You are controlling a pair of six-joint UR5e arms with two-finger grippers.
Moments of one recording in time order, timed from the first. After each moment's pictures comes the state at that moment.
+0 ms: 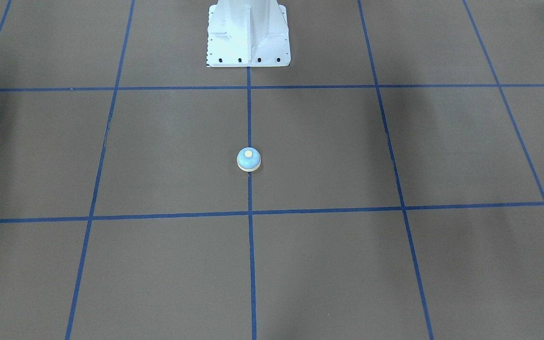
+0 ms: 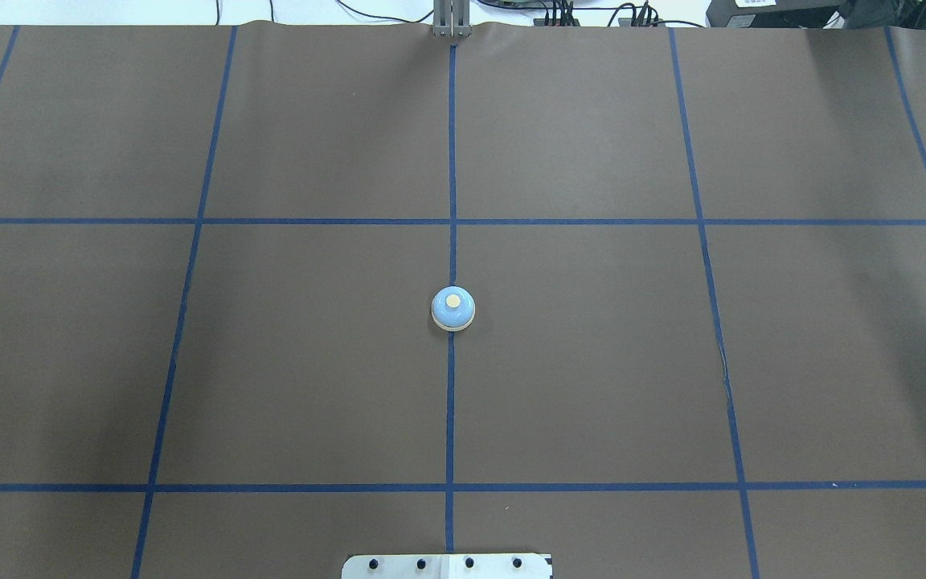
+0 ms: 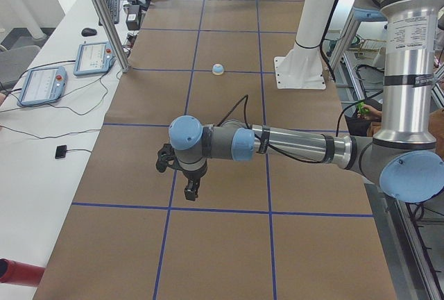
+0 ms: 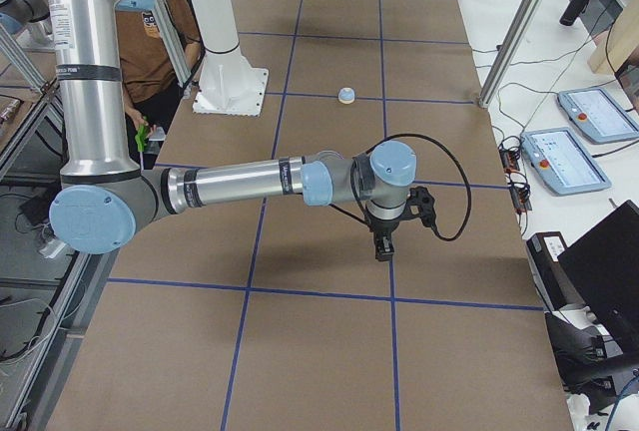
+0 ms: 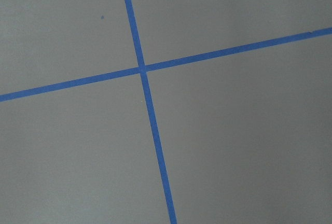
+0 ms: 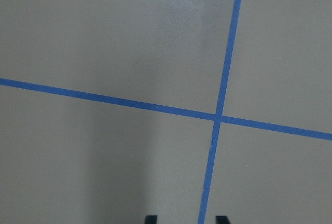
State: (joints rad) left arm -1.54 -1.53 -1.72 -1.50 -2.41 0.12; right arm 1.47 -1.52 1.69 -1.59 2.34 0.00
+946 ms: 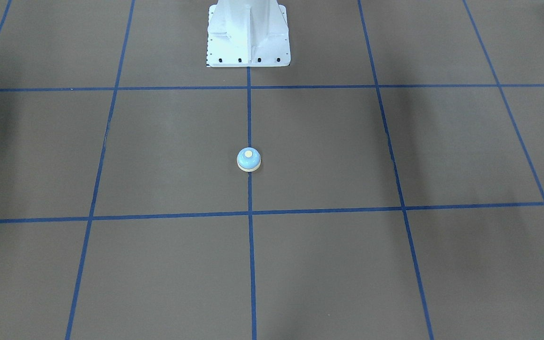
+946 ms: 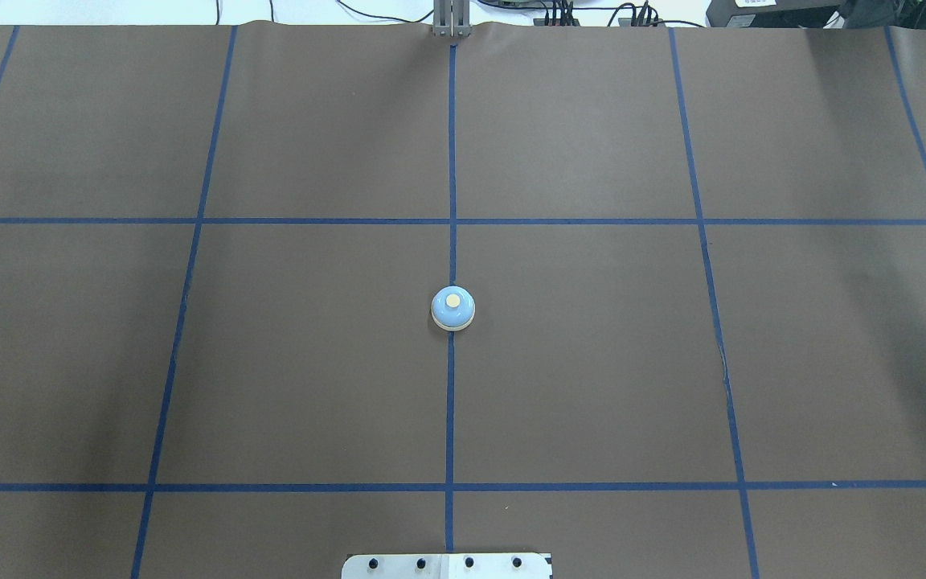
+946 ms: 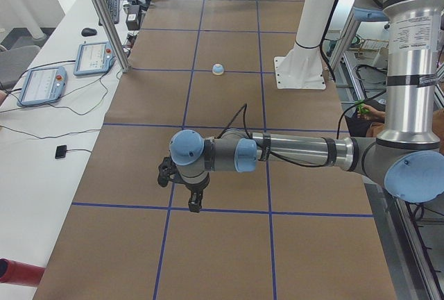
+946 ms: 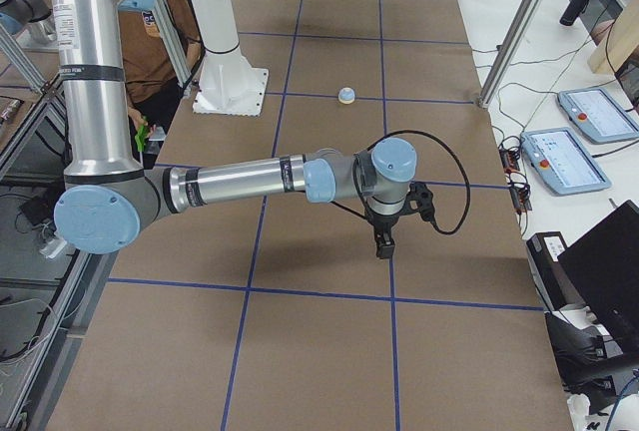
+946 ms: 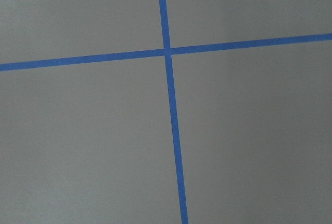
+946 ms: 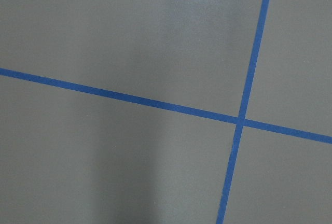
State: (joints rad) left arm -1.57 -1.52 -1.68 -1.50 -2.41 0.12; right arm 1.46 -1.53 1.69 -1.58 2.34 0.00
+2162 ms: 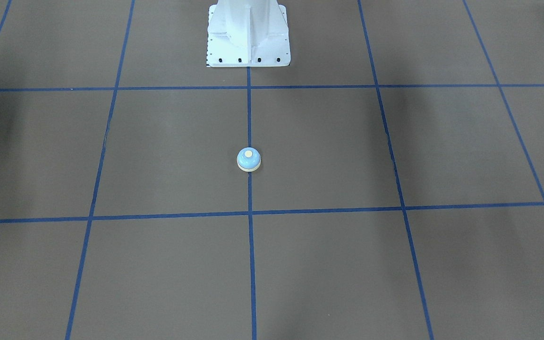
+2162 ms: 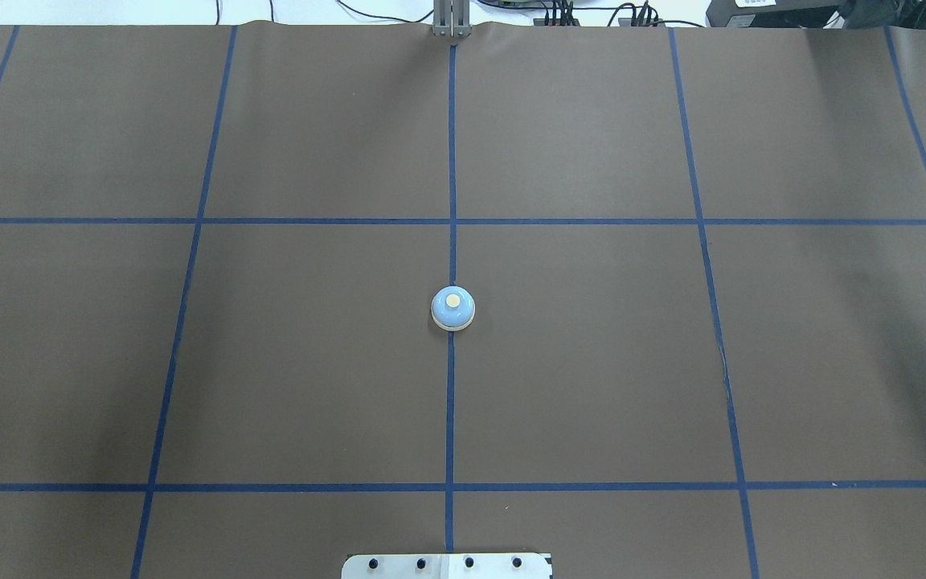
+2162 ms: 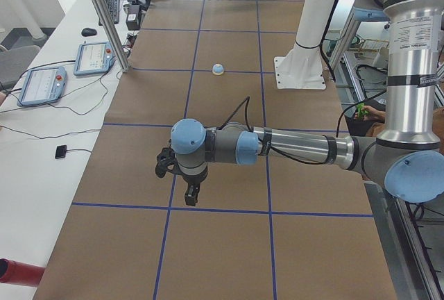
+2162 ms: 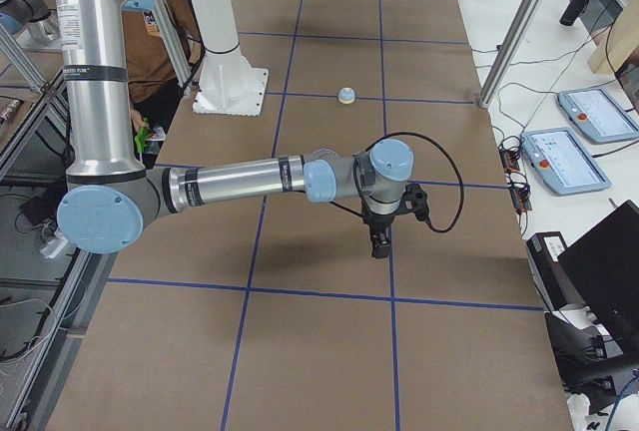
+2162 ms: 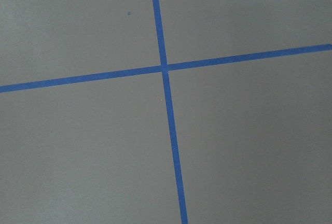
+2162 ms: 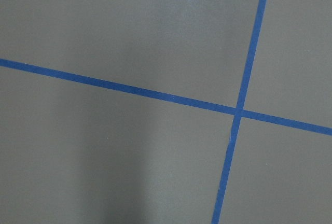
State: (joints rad) left arm -1.58 -1.51 -1.74 -1.51 -2.39 0.12; right arm 1.41 -1.53 1.70 -1.58 2.31 0.01
